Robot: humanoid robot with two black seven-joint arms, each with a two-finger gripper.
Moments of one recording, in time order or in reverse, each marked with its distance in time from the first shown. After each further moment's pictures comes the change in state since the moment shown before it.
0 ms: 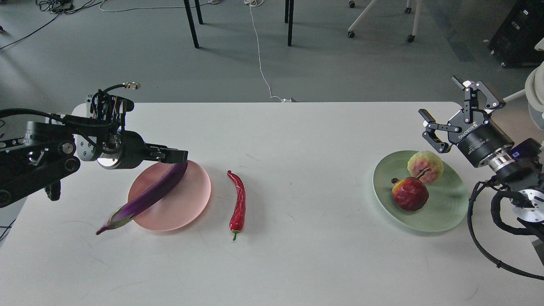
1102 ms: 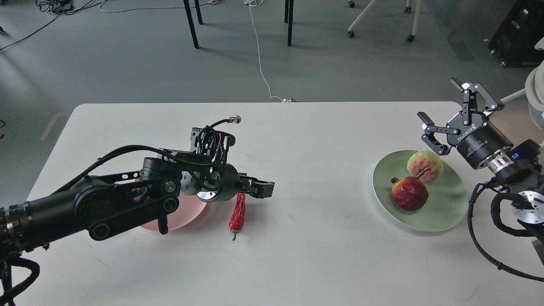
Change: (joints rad) left arm 0.180 -0.359 -0.069 -0.101 0.050 0.048 0.319; right arm -0.004 -0.001 -0.003 0.003 -0.006 0.000 0.000
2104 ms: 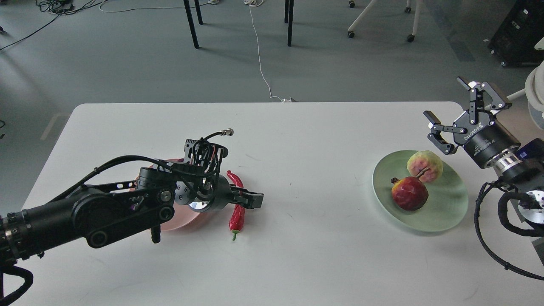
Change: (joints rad) left arm 0.039 0.021 0.032 0.025 0.005 0.000 -0.005; right arm -0.002 -0.027 0.001 0.005 0.000 0.000 0.000
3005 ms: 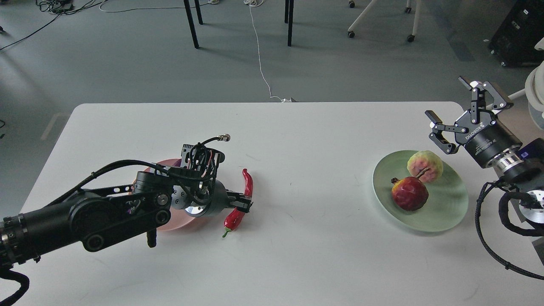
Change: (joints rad) left arm 0.016 0.003 -0.002 -0.009 0.001 -0.027 0.006; right arm 0.000 0.001 0.003 -0.007 0.000 0.000 0.000
